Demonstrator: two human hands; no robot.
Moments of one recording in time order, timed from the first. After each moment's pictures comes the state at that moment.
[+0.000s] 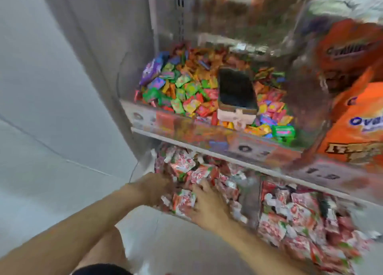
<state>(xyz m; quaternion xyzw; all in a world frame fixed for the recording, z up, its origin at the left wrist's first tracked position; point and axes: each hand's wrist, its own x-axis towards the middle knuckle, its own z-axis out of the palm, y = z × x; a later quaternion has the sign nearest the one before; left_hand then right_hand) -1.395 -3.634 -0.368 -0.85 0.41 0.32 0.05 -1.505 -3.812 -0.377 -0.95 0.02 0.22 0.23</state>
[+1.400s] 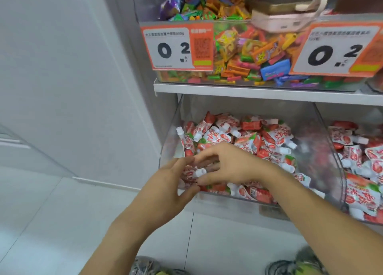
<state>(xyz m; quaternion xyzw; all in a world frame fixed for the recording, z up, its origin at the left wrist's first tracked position) -1.454 -3.560 -0.388 -0.90 0.33 0.05 -0.29 -1.453 -3.771 -0.388 -0.86 -0.10 0.18 0.46</state>
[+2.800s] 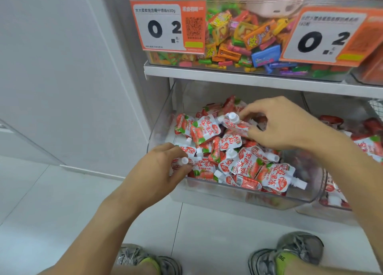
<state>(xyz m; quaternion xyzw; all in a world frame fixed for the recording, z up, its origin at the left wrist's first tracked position) -1.452 -3.569 -0.390 -0.91 0.34 0.01 -0.26 -1.482 -3.855 -0.328 -0.99 -0.02 -0.04 0.16</state>
